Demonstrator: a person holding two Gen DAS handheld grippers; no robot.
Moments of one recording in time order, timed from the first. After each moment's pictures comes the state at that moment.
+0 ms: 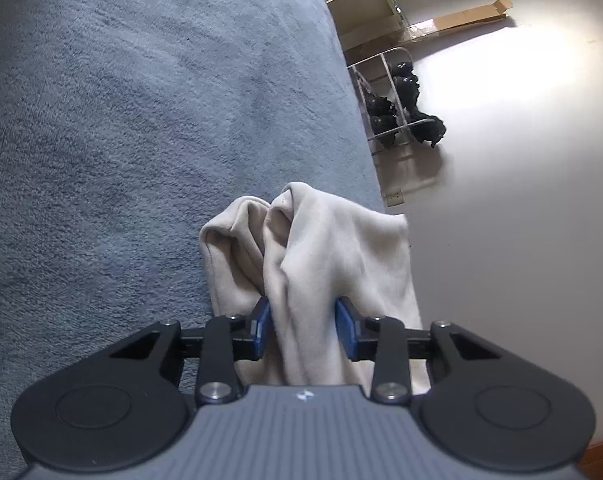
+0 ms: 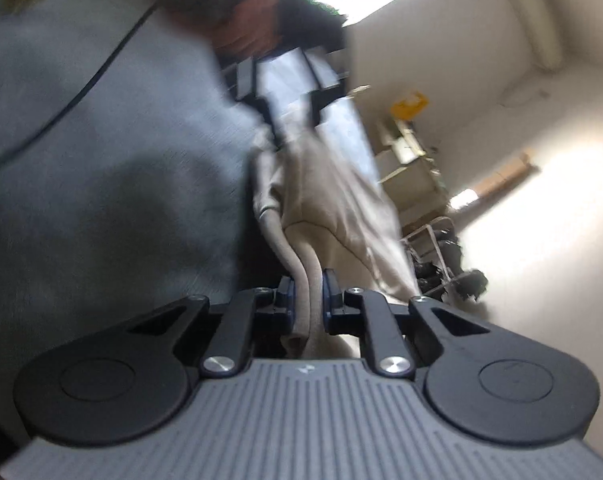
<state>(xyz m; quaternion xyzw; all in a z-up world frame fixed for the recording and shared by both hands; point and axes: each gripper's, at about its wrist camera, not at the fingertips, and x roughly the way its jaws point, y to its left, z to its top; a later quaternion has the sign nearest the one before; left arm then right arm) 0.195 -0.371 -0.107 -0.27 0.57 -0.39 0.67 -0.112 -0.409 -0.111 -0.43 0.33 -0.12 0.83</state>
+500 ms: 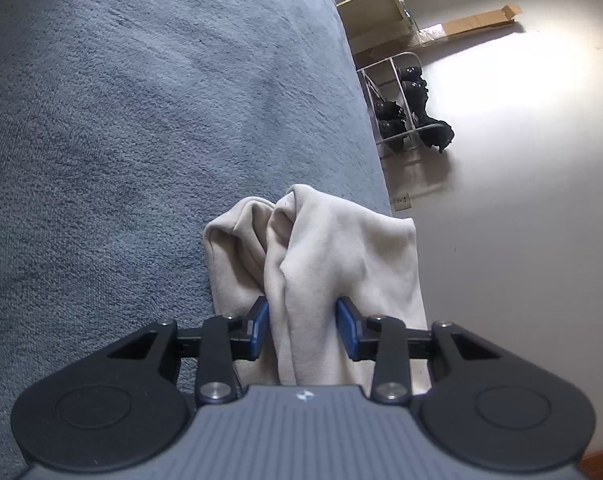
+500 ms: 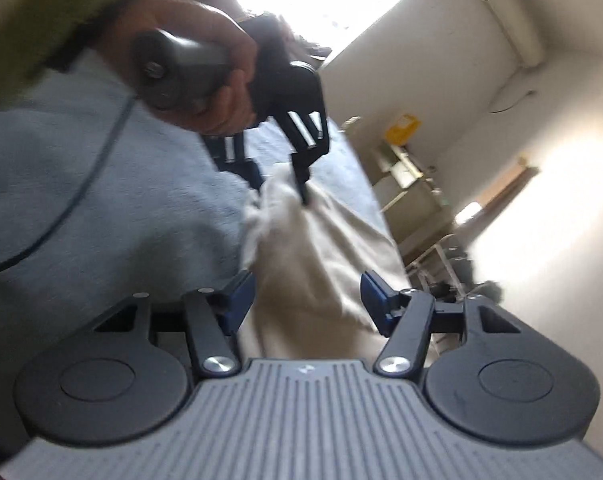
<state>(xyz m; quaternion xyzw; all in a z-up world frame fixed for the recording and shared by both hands) 0.192 -0.371 -0.107 -0.28 0.57 -0.38 0.67 -0.097 -0.399 -0.074 -0.35 0.24 -0.13 0.89</state>
